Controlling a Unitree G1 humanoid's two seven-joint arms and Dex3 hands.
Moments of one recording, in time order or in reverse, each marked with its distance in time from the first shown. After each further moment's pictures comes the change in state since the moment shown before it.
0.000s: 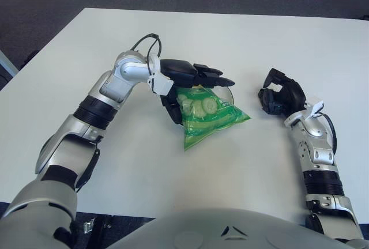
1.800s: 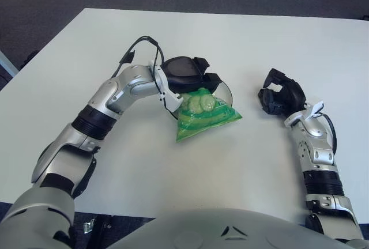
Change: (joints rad) left arm 0.073 0.029 -0.035 -0.140 0.513 -0.039 0.447; right arm -0.001 0.000 0.000 0.005 -0.001 -0.022 0.002
